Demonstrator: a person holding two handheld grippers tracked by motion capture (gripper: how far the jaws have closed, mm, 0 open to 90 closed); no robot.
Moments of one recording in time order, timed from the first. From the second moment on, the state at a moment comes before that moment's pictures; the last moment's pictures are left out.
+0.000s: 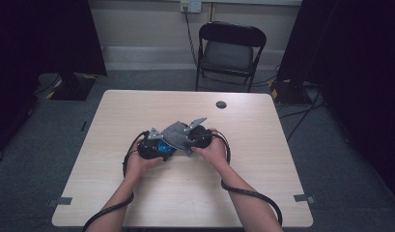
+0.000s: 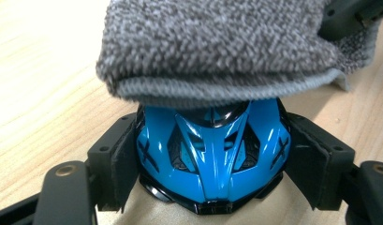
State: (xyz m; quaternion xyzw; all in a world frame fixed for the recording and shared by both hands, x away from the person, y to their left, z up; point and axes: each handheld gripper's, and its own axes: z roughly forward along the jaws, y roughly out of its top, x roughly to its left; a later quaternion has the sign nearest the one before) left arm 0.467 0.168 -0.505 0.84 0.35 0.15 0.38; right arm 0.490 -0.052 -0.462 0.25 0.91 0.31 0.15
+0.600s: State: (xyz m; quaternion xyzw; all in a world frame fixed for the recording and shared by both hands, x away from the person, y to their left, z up) left arm 0.467 0.168 -0.505 0.84 0.35 0.15 0.38; right arm 0.504 -0.064 -0.461 0.29 0.89 0.31 0.15
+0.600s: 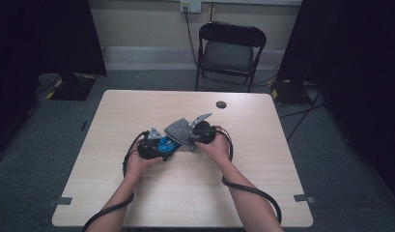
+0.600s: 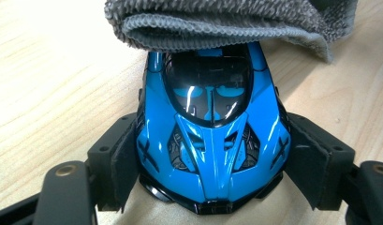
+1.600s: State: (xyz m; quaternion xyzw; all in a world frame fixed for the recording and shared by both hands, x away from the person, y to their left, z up) left arm 0.467 0.168 -0.505 0.84 0.36 0.15 0.38; right arm 0.506 -0.133 -0.464 0.36 0.86 0.30 0.17
